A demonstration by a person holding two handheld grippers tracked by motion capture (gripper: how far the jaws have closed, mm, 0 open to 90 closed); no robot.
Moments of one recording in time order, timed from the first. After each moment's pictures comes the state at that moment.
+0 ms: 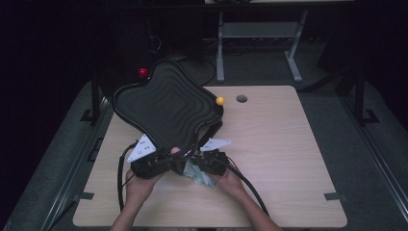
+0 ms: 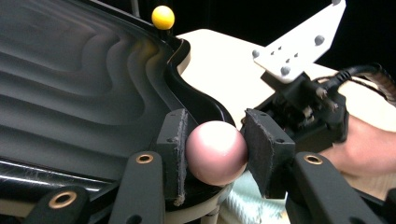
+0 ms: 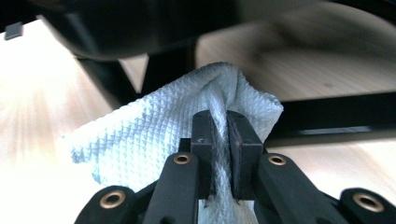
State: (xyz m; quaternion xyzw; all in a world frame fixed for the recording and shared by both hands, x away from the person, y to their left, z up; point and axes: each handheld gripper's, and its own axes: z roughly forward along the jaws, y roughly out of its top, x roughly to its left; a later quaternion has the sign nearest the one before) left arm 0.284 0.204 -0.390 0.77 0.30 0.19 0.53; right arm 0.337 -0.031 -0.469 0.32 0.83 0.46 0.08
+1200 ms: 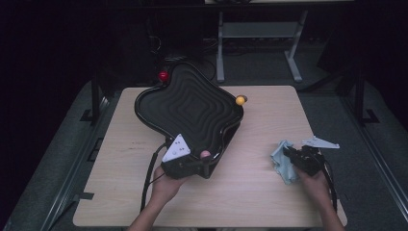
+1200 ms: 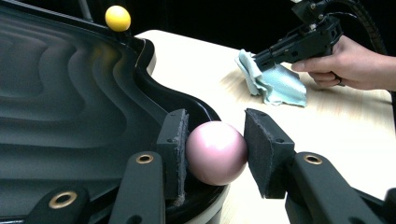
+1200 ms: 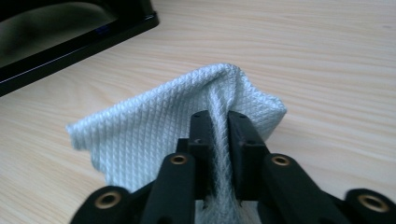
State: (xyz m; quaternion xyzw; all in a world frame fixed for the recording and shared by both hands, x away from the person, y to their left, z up) left arm 0.286 0.125 -0.387 0.80 0.23 0.15 0.53; right arm 0.316 -0.295 -0.463 0.52 0.72 0.41 0.21
